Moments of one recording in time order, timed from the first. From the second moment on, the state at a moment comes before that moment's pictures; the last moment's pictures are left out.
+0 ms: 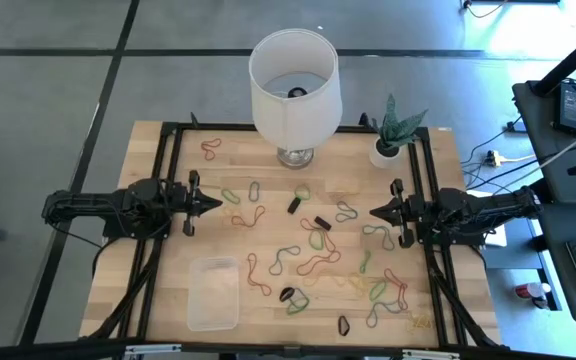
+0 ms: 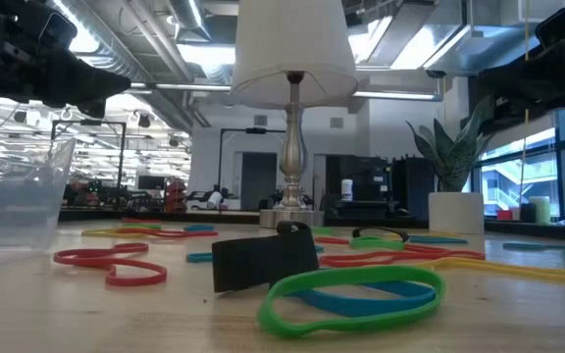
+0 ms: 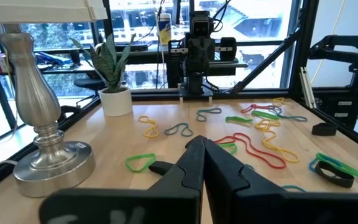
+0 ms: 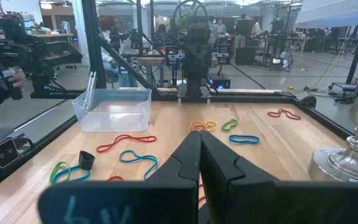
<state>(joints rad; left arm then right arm) 0.04 0.03 0.01 0.01 -0.01 0.01 0.16 0.01 0.01 0.04 0.11 0.00</state>
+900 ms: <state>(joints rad) 0.04 0.08 0.01 0.05 -0.27 0.03 0.16 0.01 0.01 0.04 0.11 0.00</state>
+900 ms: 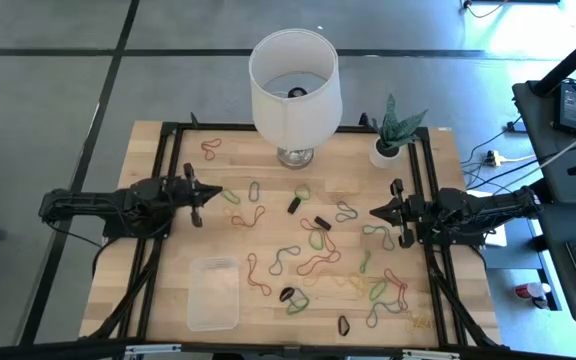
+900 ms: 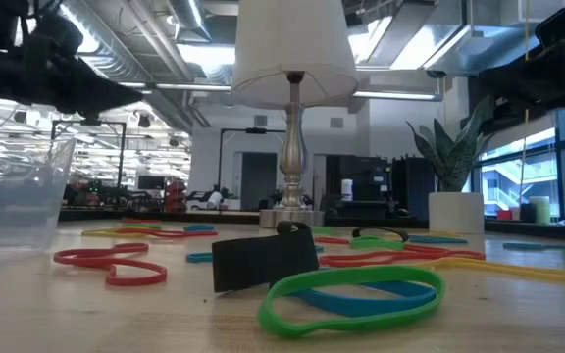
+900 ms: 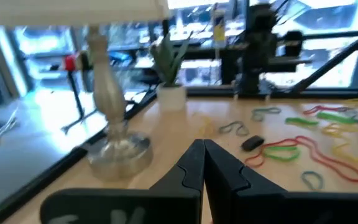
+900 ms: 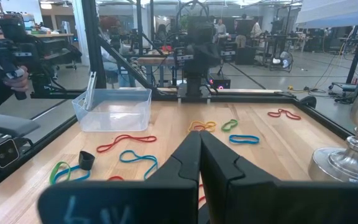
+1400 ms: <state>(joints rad) 0.04 0.66 0.16 0.21 -0.27 0.00 0.16 0.01 0.01 0.04 0.11 0.00</state>
